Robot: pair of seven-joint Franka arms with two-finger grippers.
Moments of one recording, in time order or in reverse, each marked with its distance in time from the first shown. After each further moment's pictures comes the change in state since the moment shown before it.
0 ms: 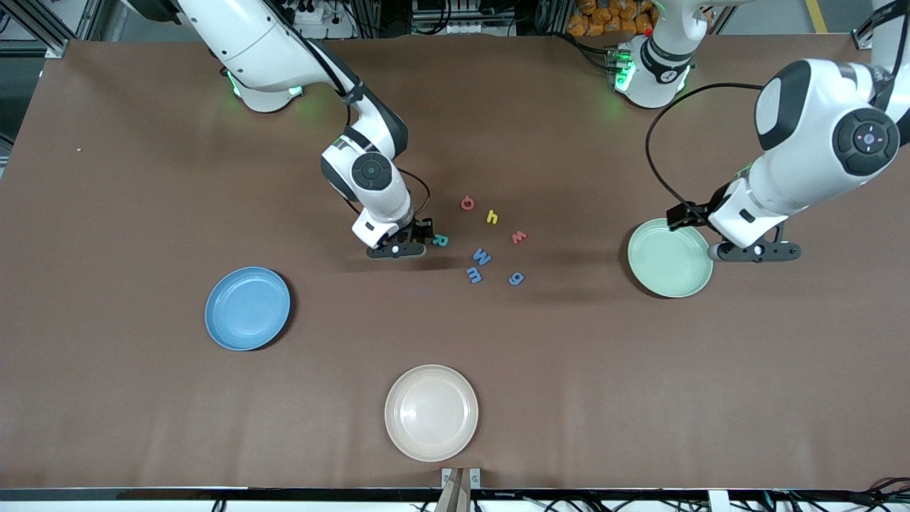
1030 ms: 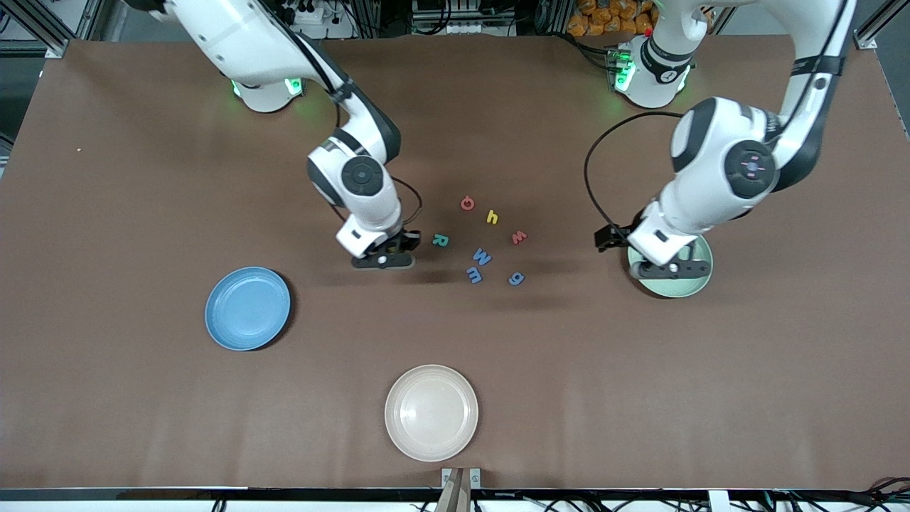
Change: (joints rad) left arm -0.082 0.122 -0.126 -0.020 0.015 0.243 -0.167; right arm -0.056 -0.109 -0.029 0.082 -0.034 -0.222 -0.052
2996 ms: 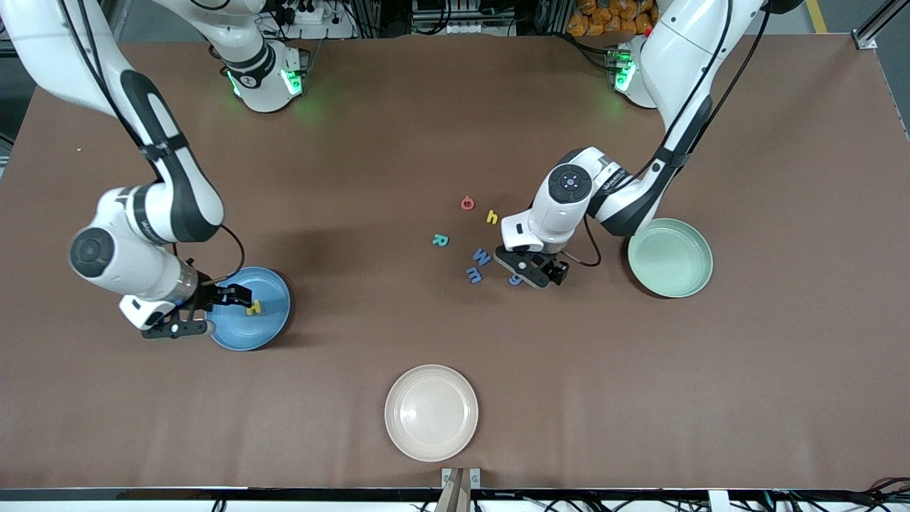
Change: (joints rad) left arm -0.234 0.372 -0.009 0.022 0.360 0.451 0.180; right arm -0.536 -0.059 -0.037 0.055 0.178 -0.084 -0.721
